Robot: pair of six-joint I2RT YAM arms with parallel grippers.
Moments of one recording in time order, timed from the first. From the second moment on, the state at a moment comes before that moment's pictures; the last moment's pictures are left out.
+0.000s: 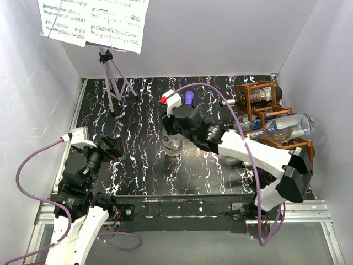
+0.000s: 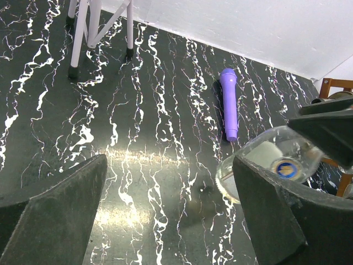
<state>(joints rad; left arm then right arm) -0.26 0.29 0.71 -0.54 -0.14 -0.41 1.03 1.48 1.31 -0.18 0.29 0.06</state>
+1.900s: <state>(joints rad) -0.41 0.73 0.81 -0.32 0.33 -0.39 1.16 0.86 1.02 -0.13 0.38 0.26</state>
